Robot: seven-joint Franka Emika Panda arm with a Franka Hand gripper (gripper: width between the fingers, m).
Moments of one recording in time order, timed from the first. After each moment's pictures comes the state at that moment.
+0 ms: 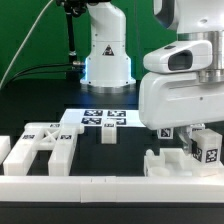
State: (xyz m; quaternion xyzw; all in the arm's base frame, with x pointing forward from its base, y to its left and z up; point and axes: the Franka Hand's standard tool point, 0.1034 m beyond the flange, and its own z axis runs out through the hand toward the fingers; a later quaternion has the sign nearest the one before) arm 0.653 0.124 0.067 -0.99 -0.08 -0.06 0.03
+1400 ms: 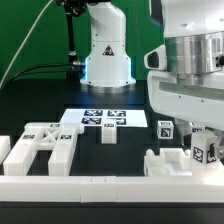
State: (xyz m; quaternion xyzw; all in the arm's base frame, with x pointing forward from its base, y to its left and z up) arm 0.651 0.114 0.065 -0.87 0.49 -0.01 0.08
